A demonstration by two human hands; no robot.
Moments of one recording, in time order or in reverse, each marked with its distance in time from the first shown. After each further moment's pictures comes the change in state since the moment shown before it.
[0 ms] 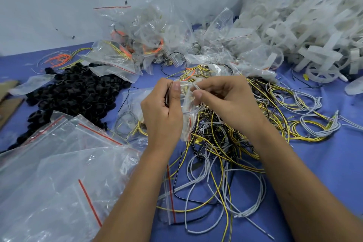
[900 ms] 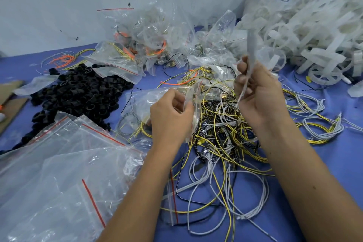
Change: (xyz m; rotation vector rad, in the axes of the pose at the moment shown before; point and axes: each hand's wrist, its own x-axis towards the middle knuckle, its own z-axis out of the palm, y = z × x) left_hand -0.002 -0.012 0.009 0.159 -0.145 -0.307; right_hand 0.010 -0.010 -0.024 0.938 0.516 0.312
